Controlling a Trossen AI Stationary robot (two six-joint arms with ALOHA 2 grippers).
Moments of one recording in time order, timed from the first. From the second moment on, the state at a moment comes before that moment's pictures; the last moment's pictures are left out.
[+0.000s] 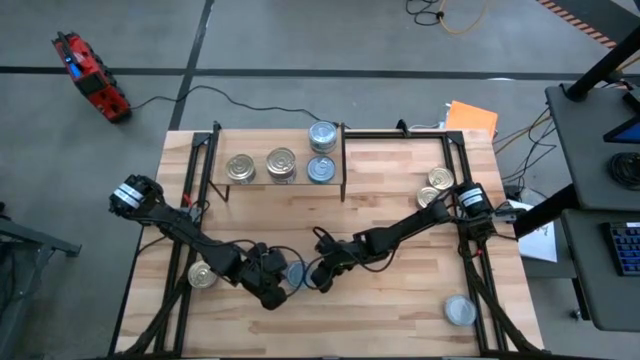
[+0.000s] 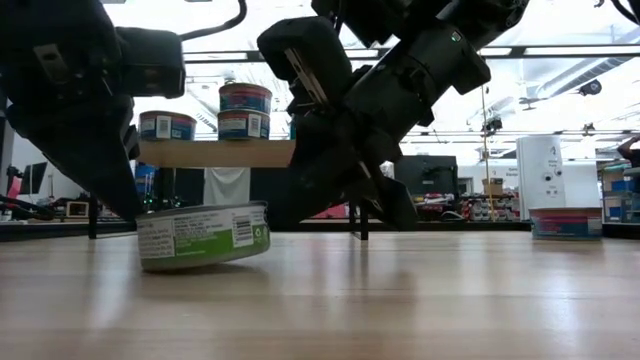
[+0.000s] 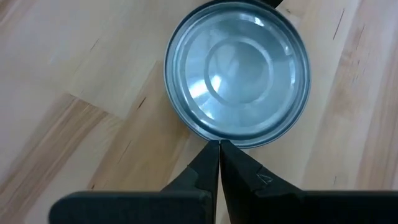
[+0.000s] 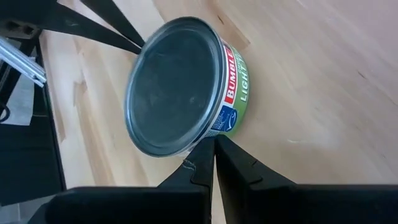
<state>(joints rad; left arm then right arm) -0.56 1.63 0.84 -0.32 -0.31 -1.00 0.25 2.04 1.20 0.09 -0.03 0.98</state>
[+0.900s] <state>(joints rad) -0.58 1.64 0.83 -0.24 -0.29 -1.04 0.22 2.04 1.30 0.09 -0.03 0.79</state>
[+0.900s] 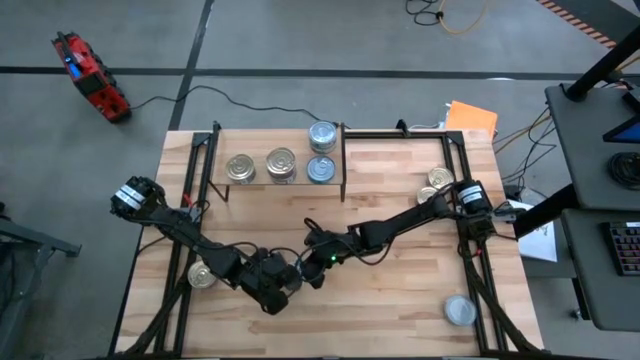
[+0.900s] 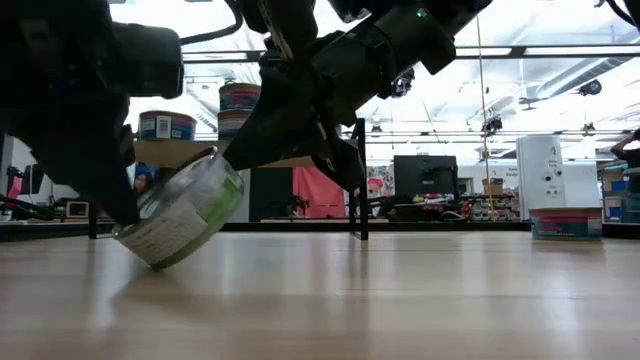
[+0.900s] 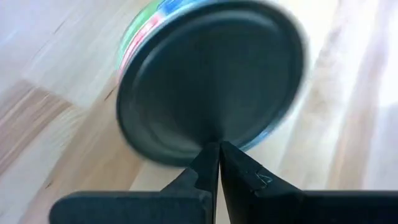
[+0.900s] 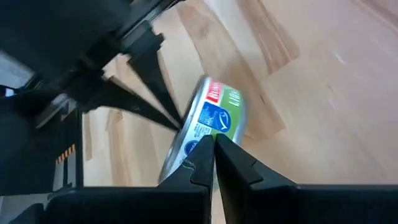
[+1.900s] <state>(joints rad) -0.58 1.62 0.85 -0.31 -0.30 -1.12 0.22 2.04 1.32 0.15 -0.09 0.61</state>
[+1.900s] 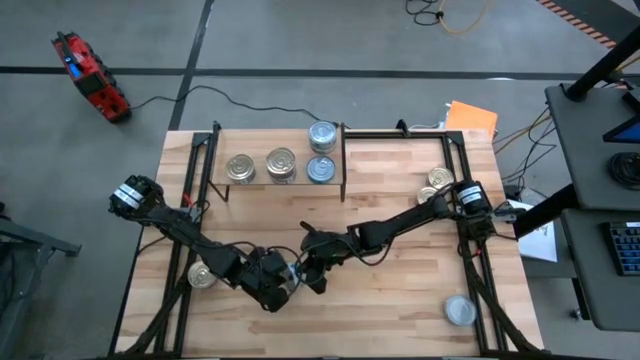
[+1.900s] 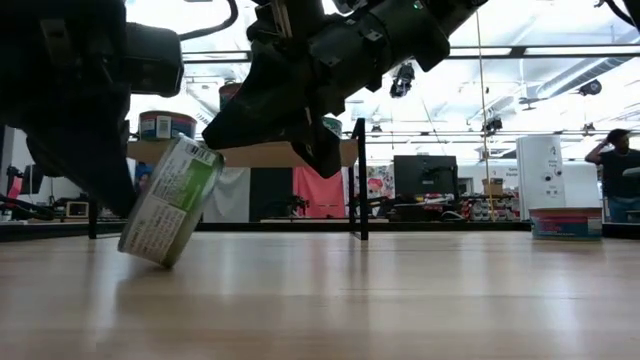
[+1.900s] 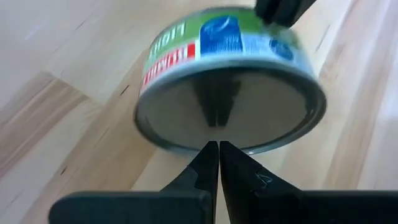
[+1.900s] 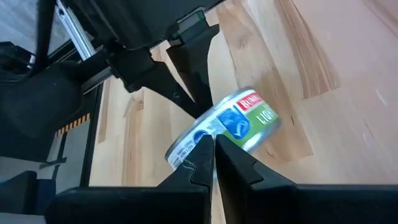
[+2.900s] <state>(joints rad) -0.59 1.71 0.85 -0.27 -0.30 -1.14 0.22 2.04 1.32 0.09 -0.08 0.72</state>
